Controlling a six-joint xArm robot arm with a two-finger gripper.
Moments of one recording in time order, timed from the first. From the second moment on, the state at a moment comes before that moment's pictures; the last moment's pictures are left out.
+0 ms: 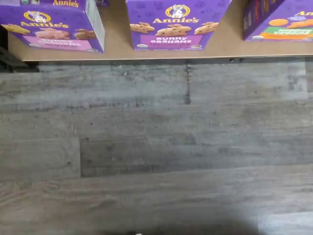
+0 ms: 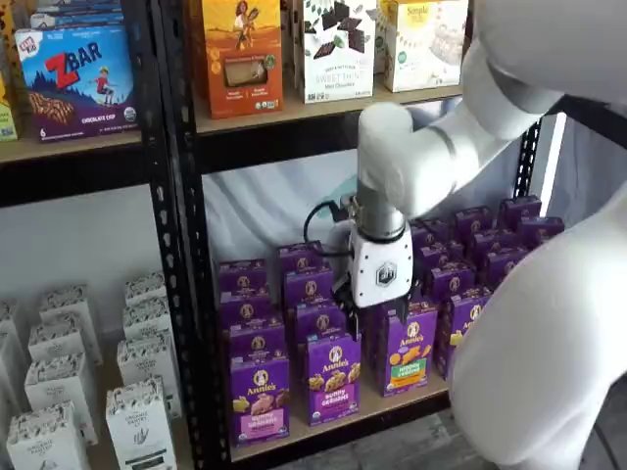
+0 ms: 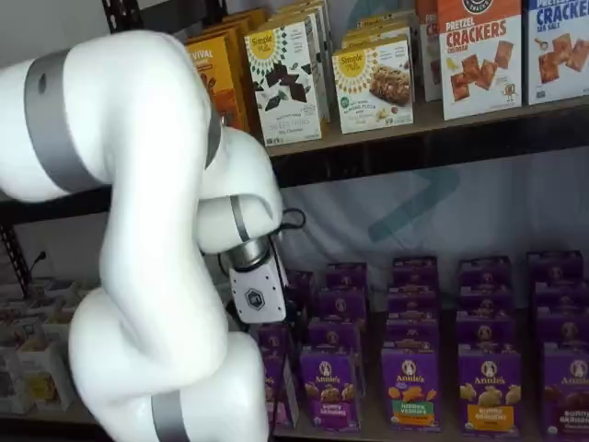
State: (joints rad) arm 0.25 -0.40 -0.31 -0.12 0.66 0.35
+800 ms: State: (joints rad) arm 0.30 0.05 -0.45 -0.04 0.38 0.34
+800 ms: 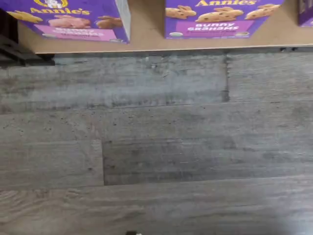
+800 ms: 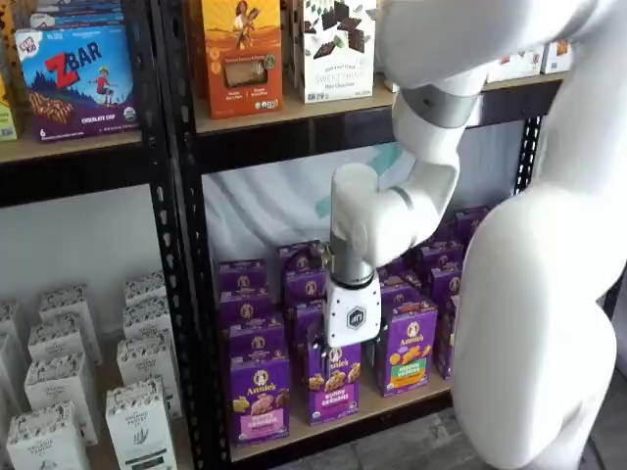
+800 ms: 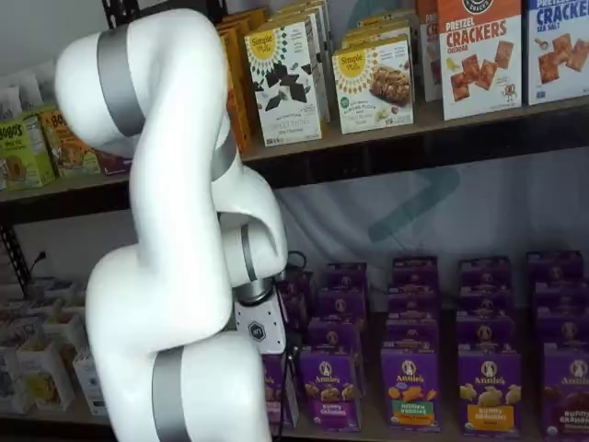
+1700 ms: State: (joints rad) arm 0.33 0.38 -0.69 -0.04 0.27 0.37
